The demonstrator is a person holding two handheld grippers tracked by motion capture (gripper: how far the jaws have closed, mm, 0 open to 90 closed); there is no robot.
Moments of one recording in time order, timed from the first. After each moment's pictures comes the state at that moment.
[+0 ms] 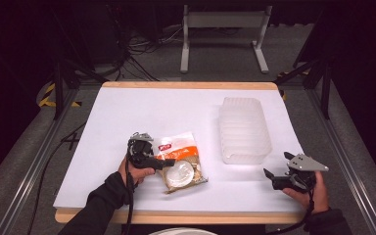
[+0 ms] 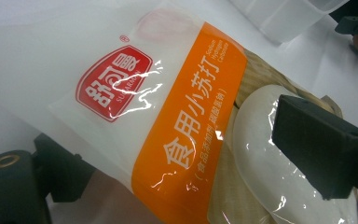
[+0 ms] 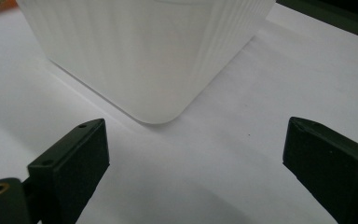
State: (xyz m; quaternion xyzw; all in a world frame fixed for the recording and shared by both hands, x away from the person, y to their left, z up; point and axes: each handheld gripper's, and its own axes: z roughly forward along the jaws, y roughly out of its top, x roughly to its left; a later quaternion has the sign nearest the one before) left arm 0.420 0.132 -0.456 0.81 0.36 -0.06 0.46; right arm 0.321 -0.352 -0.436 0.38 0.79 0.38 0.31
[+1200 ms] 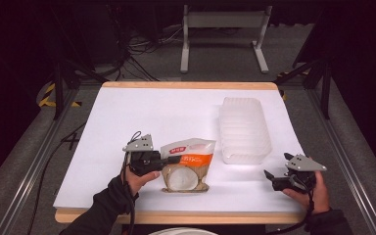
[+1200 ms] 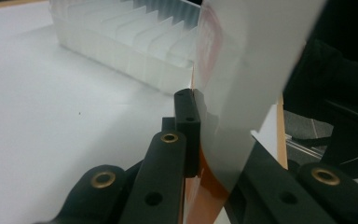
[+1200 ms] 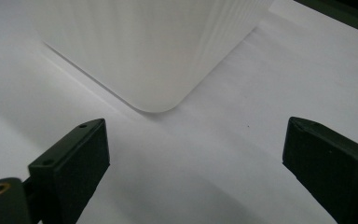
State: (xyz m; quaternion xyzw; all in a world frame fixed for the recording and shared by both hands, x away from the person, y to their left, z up) left arm 0.368 0.121 -0.397 0.80 0.19 -0.01 0.57; right arm 0.321 -0.351 -0.437 0.38 0.80 0.36 0.31
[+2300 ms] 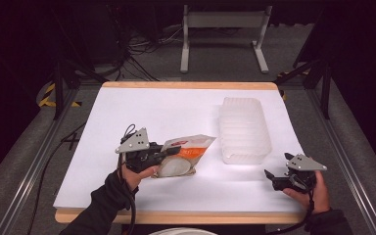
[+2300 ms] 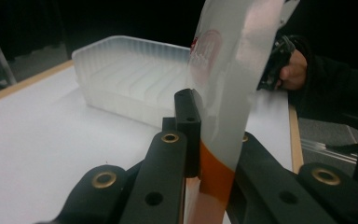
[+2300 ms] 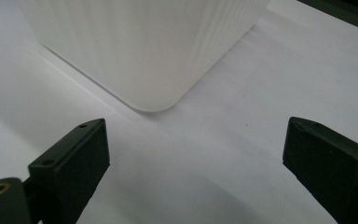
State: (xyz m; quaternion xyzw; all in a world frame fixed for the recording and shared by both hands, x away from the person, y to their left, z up) left arm 0.362 0.121 -0.357 0.78 0.15 0.08 0.61; right arm 0.321 -0.353 -0.438 0.38 0.79 0.36 0.31
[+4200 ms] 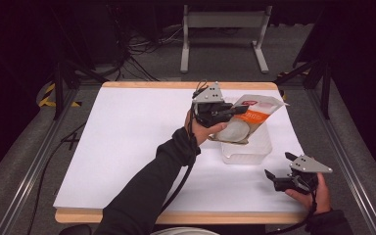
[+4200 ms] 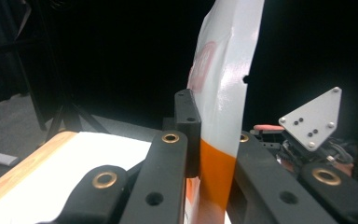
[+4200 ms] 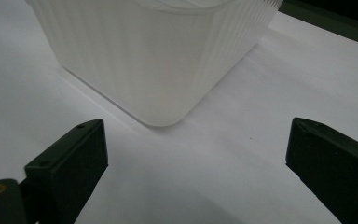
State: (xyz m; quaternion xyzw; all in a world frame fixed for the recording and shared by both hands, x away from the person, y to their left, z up) left arm 0.447 -0.050 -0.298 0.76 0.08 0.07 0.64; right arm 0.317 -0.356 -0.434 0.37 0.78 0.39 0.31
